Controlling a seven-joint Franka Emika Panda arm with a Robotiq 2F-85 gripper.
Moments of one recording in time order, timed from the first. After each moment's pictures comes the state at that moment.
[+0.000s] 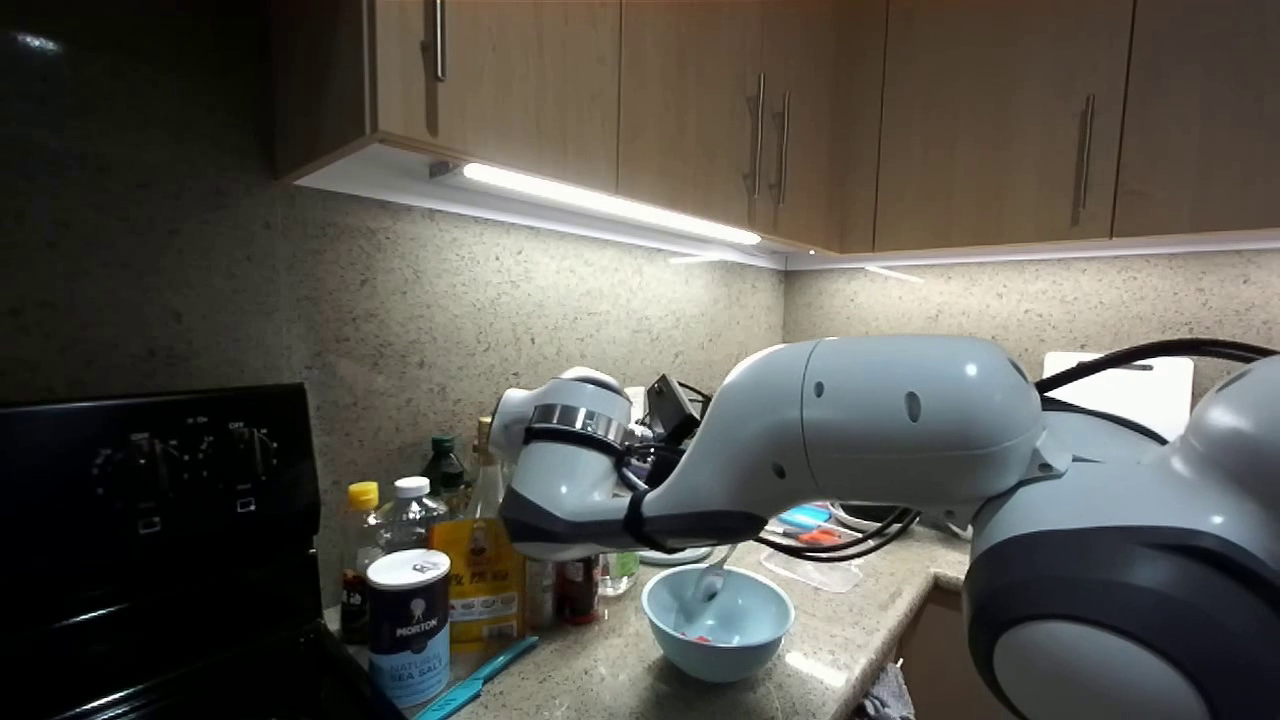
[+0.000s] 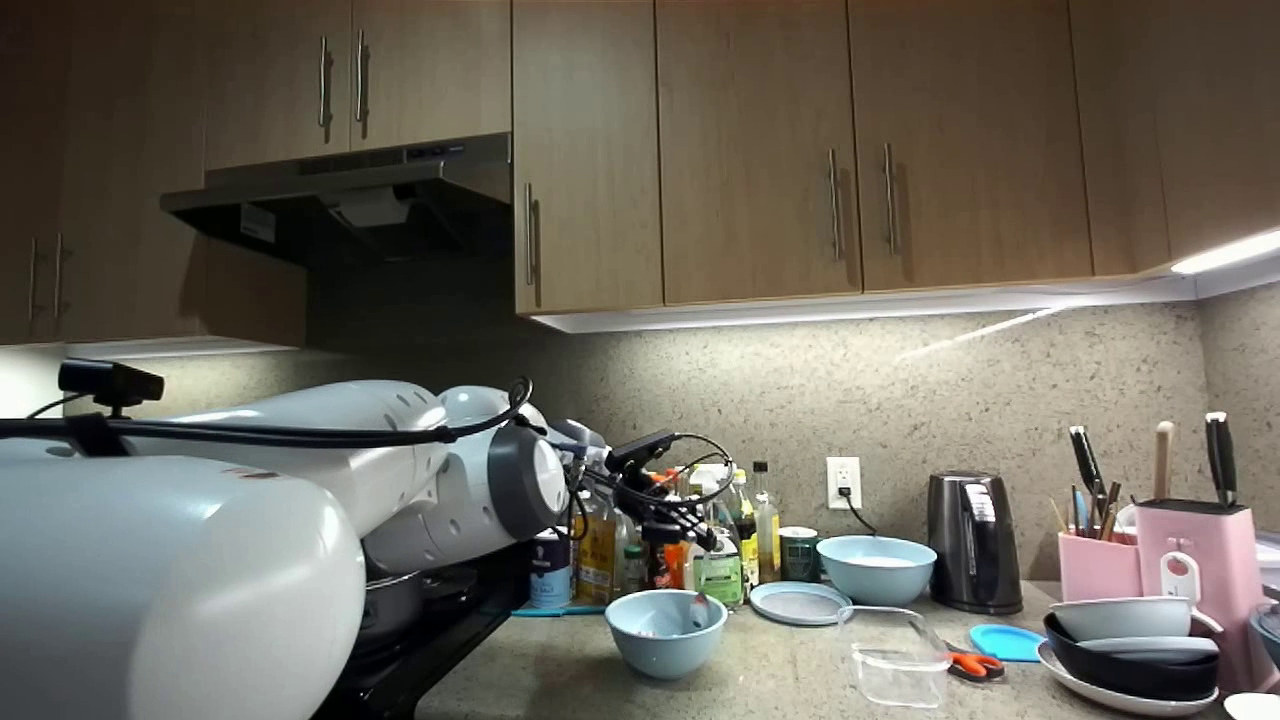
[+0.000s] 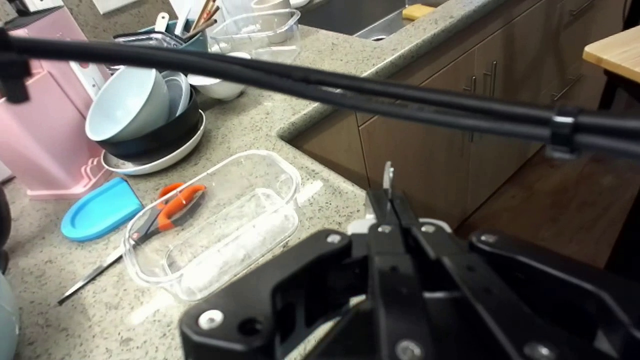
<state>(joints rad) 0.48 1.36 -0.27 -0.37 -0.81 1.08 -0.90</state>
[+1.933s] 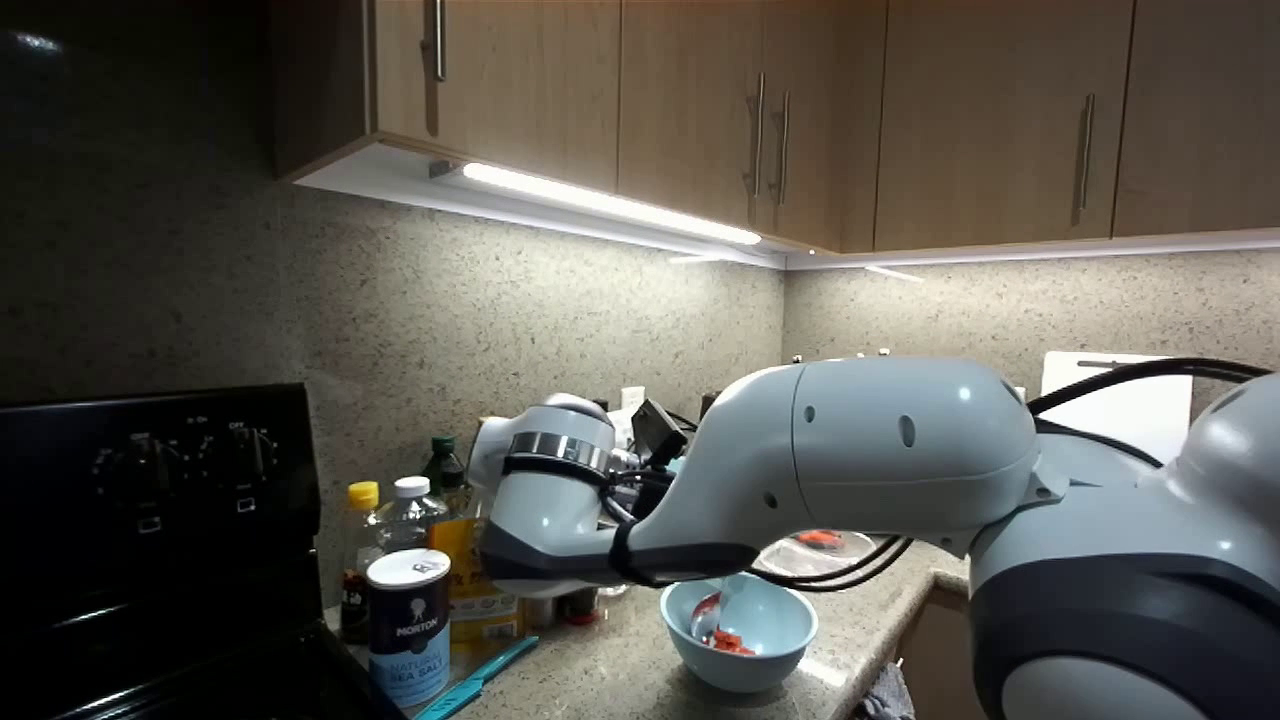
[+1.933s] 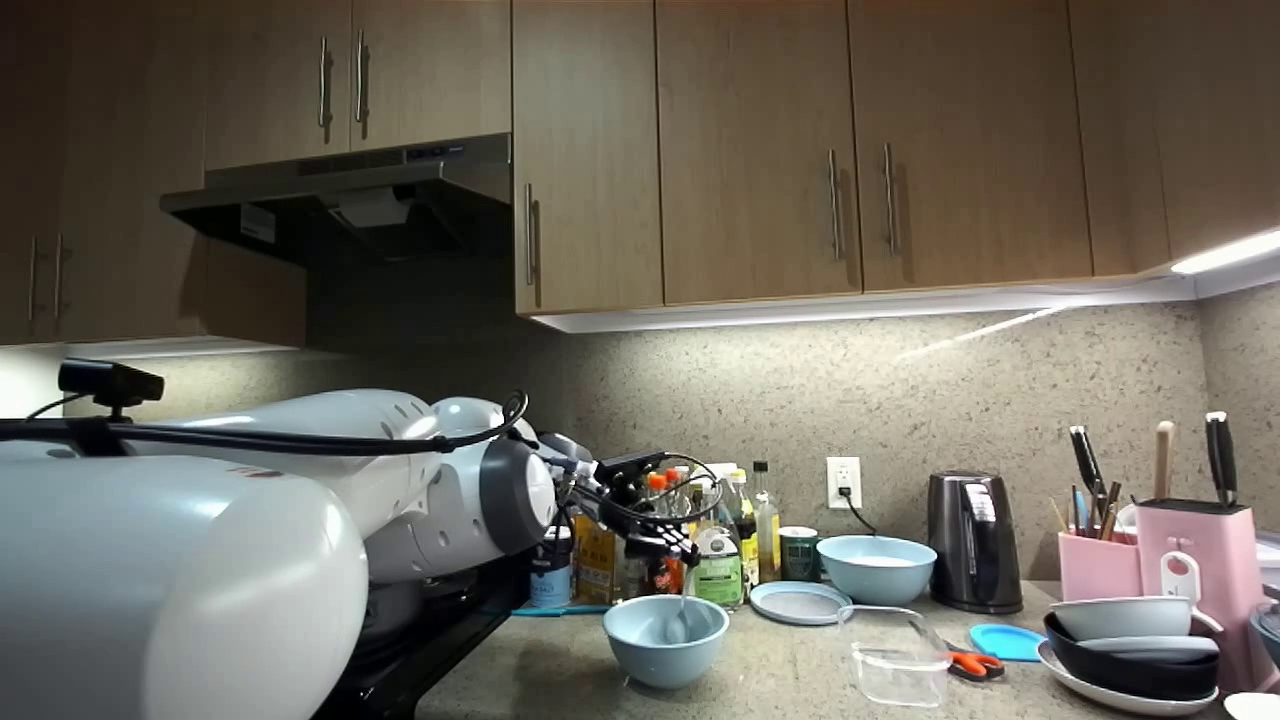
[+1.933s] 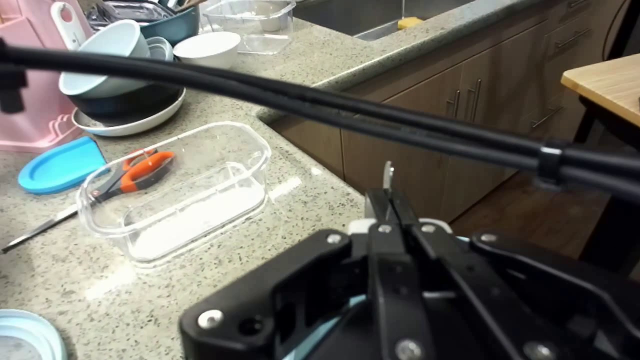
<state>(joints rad) 0.51 1.39 -0.23 -0.37 -0.82 1.06 -0.98</state>
